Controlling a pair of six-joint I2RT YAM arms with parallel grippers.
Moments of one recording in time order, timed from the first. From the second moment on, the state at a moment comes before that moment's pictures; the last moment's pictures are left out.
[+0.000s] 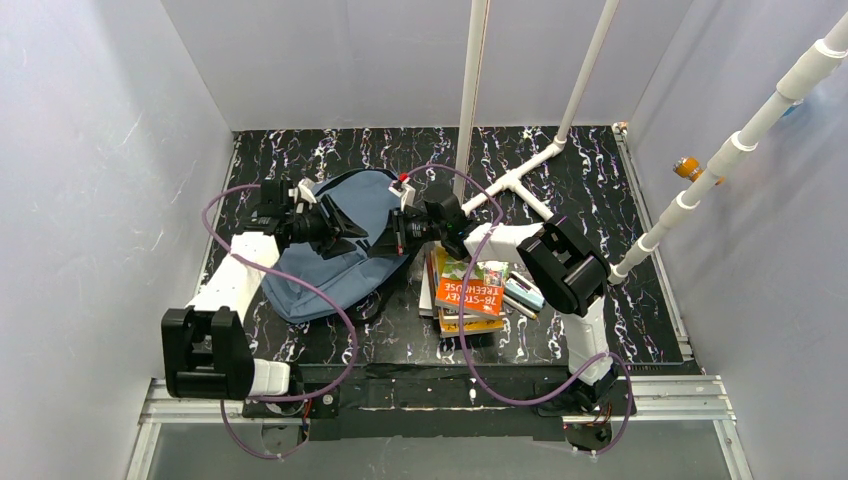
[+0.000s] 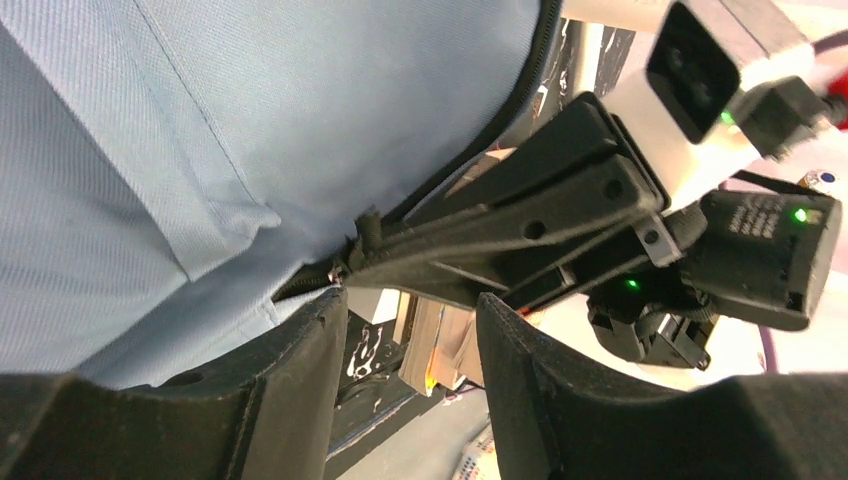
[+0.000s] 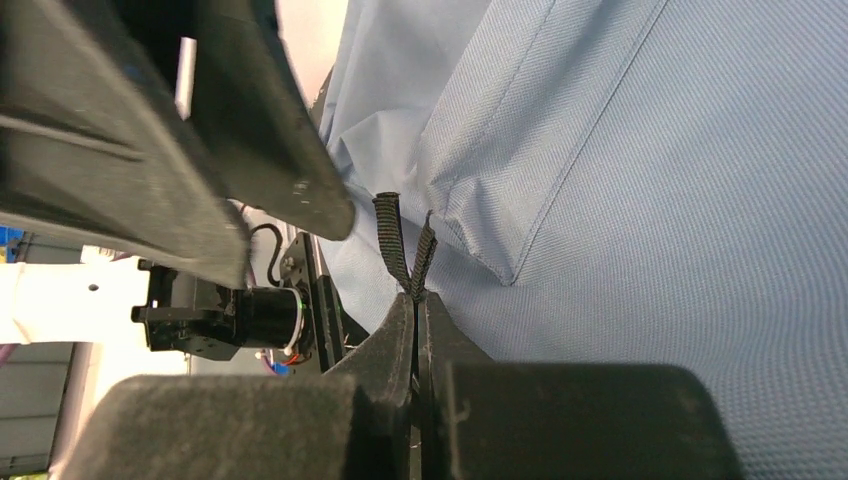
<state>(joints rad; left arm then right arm) -0.05 1.33 0.95 -0.52 0.65 -0.74 0.78 2.04 1.23 0.50 -0.73 0.70</state>
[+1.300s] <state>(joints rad) -0.05 1.41 0.84 -0.49 0.58 -0.65 0.80 2.01 1.28 0.27 -0.64 0.52</state>
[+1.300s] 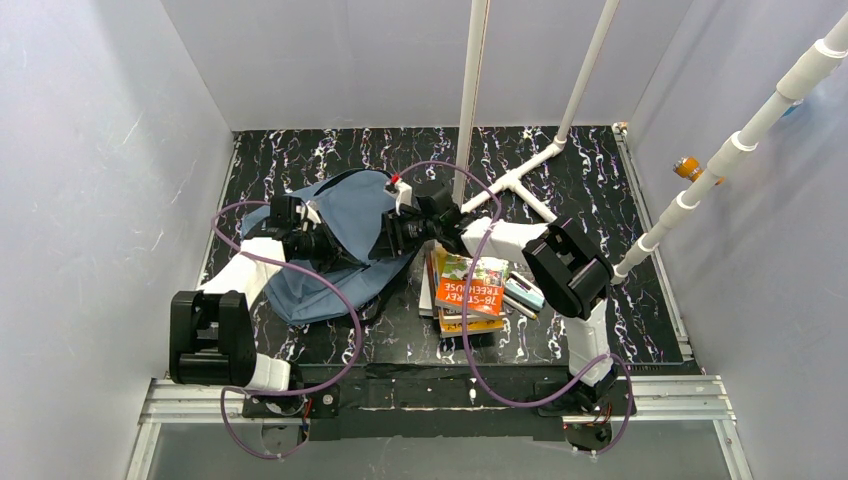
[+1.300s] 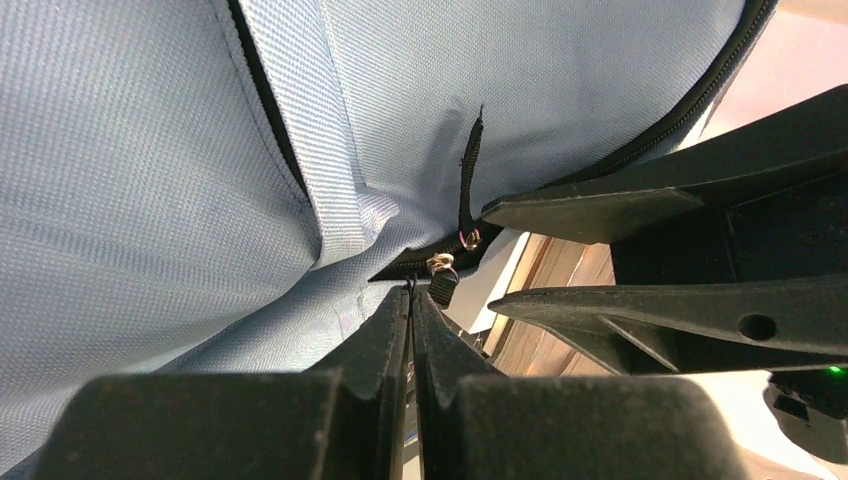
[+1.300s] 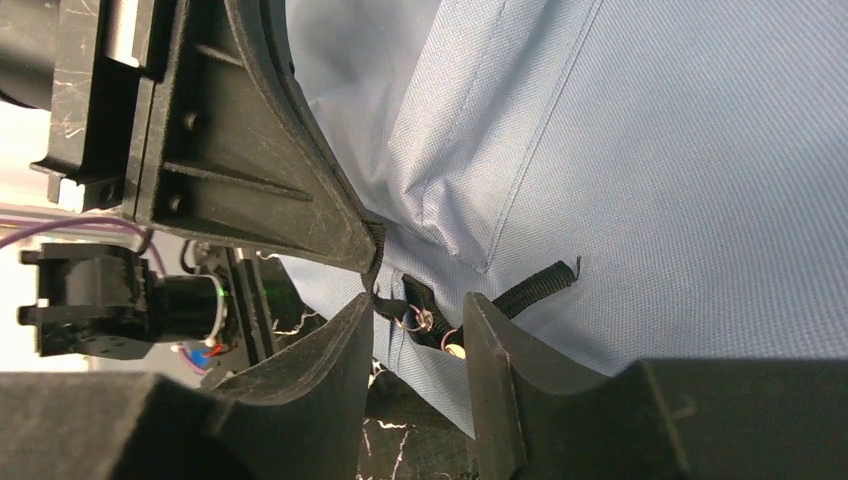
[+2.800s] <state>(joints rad) -0.05 1.49 0.65 -0.32 0.66 -0.68 1.08 2.12 1.53 -0.28 0.31 0.34</state>
